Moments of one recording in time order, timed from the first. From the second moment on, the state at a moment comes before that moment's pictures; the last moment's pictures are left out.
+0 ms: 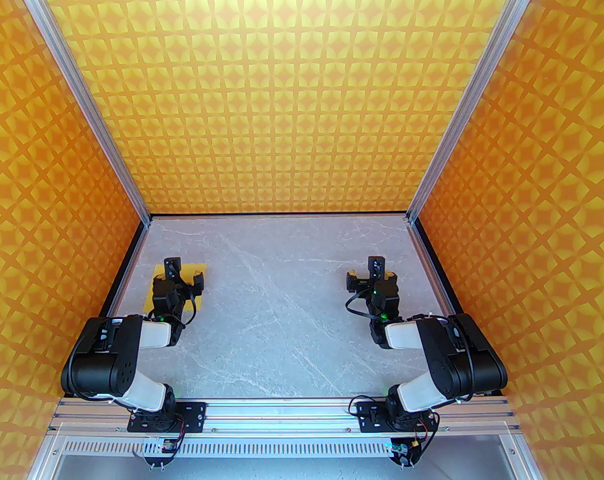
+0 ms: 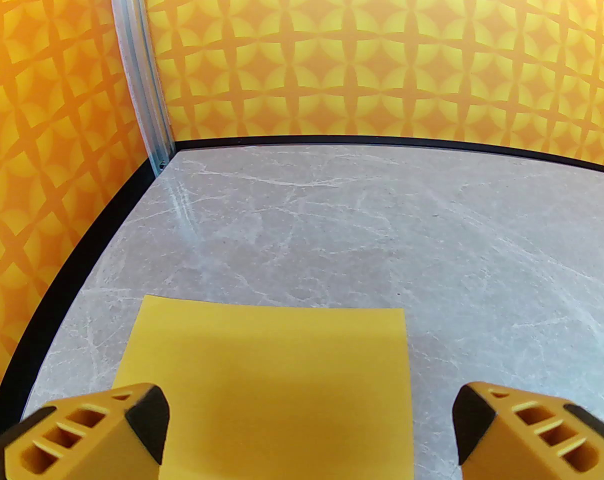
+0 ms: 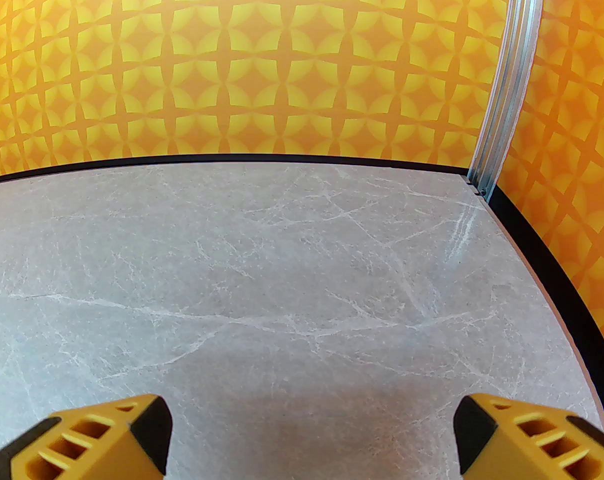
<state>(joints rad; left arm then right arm) 0.01 1.55 0.37 0.91 -0.12 0.02 0.11 1.54 0.35 0.94 0.21 -0.04</state>
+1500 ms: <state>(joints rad) 0.03 1.33 0.61 0.39 -0.12 -0.06 0.11 1.49 0.34 0.91 0.24 -0.03</state>
